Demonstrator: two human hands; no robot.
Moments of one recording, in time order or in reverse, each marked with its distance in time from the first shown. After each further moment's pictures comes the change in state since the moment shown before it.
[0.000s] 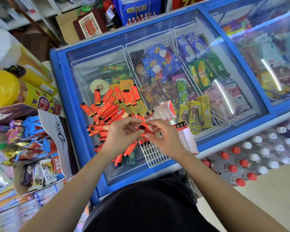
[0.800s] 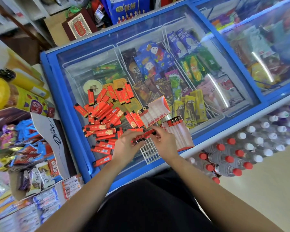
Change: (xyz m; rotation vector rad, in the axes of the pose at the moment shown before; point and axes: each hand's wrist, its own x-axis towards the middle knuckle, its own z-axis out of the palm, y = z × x) left_hand -0.019 -0.079 0.047 0.361 -0.030 0.089; right_hand -0.033 0.045 0.025 -0.133 0.152 0.282
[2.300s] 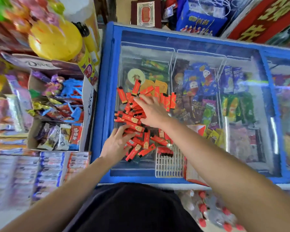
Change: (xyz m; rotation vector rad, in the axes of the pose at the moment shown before) left_hand -0.042 -0.096 -0.046 0.343 0.165 -0.146; right_hand 0.142 -0.141 0.103 -0.917 -0.686 -0.525
